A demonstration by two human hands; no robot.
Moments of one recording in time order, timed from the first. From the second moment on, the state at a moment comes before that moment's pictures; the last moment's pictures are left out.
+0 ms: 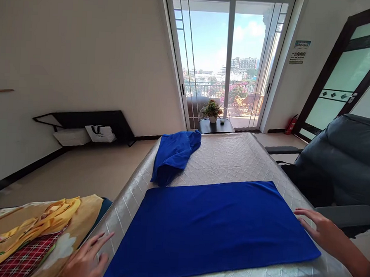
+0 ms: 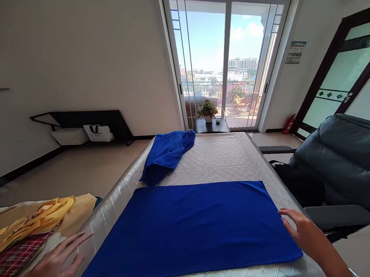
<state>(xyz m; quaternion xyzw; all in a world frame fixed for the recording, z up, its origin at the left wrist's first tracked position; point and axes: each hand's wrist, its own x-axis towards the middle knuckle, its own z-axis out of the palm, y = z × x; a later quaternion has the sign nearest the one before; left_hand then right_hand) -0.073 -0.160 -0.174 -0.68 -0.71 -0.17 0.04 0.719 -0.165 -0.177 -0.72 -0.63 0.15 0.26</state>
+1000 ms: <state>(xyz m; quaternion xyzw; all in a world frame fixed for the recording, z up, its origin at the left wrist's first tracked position) 0.009 0.043 -0.222 -0.71 -0.70 -0.07 -0.02 0.692 0.017 -0.229 -0.76 -0.63 -0.03 0.17</state>
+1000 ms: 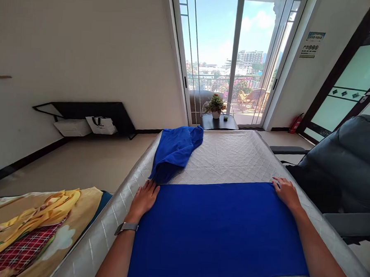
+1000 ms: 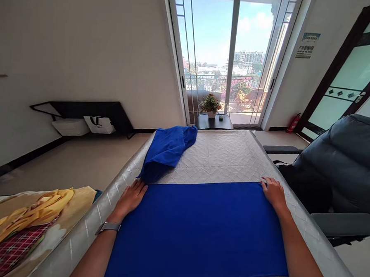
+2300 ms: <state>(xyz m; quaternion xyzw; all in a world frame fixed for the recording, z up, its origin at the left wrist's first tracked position) 0.021 0.011 -0.210 -0.71 -0.70 -0.05 -0.02 0.424 -0.004 -0.170 -0.64 -0.75 -0.01 0.15</state>
